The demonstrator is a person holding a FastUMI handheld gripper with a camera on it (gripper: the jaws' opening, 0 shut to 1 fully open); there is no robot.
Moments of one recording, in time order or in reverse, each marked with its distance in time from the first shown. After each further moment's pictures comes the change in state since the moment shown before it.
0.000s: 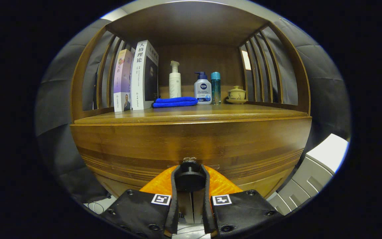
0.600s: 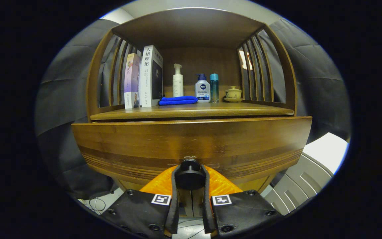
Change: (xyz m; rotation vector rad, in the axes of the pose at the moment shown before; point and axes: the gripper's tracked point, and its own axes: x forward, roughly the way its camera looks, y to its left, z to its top) arm -0.061 -0.005 -0.015 -0.015 0.003 0.029
